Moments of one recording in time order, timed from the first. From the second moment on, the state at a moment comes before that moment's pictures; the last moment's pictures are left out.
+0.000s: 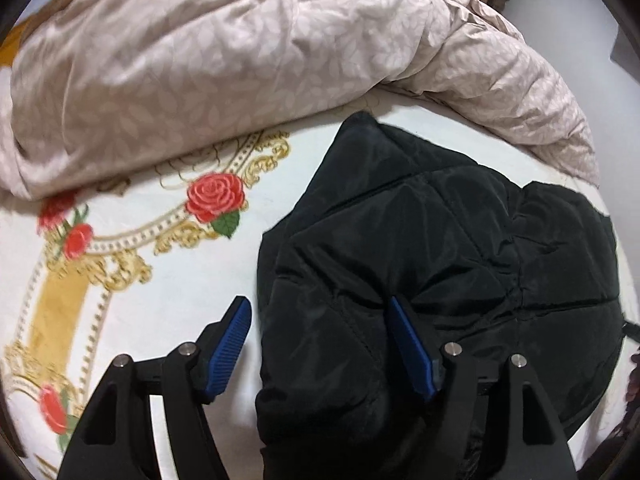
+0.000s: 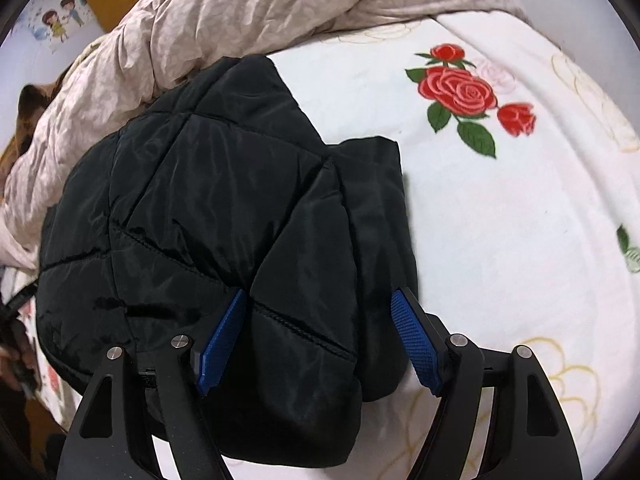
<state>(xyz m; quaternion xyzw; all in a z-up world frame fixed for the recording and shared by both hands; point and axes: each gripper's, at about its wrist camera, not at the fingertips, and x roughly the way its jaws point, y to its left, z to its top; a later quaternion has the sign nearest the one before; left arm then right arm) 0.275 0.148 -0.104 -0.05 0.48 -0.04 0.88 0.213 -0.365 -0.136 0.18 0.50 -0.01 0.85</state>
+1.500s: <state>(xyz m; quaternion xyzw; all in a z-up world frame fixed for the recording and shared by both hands) 0.266 0.139 -0.070 -0.10 0.48 -0.13 0.86 0.235 -0.369 -0.104 0.25 0.48 0.11 0.84</state>
